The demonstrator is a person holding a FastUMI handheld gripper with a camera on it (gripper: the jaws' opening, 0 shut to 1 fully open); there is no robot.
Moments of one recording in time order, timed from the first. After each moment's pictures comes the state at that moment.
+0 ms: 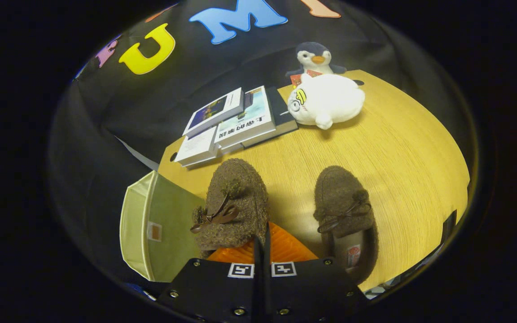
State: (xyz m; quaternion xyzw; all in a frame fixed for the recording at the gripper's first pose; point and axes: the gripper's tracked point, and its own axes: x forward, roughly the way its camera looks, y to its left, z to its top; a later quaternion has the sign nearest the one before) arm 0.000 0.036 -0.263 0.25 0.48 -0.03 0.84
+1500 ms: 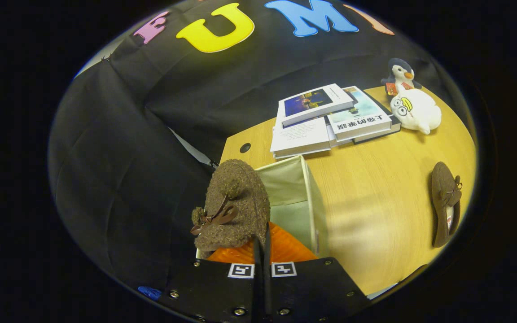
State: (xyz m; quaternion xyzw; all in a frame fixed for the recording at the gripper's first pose) arm 0.059 0.282 -0.224 0.26 0.47 0.06 0.84
